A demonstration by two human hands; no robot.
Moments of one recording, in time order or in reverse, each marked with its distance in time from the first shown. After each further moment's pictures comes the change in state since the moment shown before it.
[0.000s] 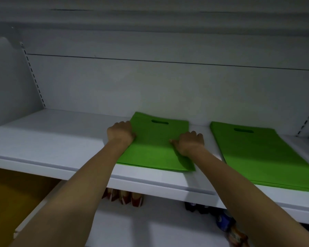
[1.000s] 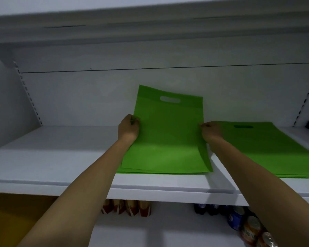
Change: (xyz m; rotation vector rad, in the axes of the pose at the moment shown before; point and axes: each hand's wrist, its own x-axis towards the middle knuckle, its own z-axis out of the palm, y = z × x) left_hand 0.019 0.004 -0.016 -0.984 0.143 0.059; right_hand 0.019 0.040 -0.010 1.150 0.353 0.377
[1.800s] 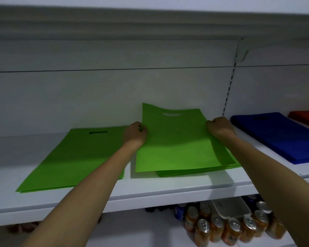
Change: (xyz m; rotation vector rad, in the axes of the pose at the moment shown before) left_hand -0.074 0.130 0.195 0.141 -0.291 0.091; right_hand 0.065 0.077 -0.245 -0.374 0.104 0.063
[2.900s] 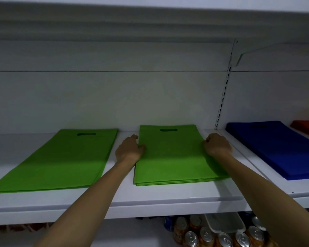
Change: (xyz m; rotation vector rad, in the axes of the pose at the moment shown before) left_hand -0.008 -0.006 0.060 0.265 -0.014 -0.127; right_hand 0.033 0.061 0.008 -0.395 -0.025 -0.066
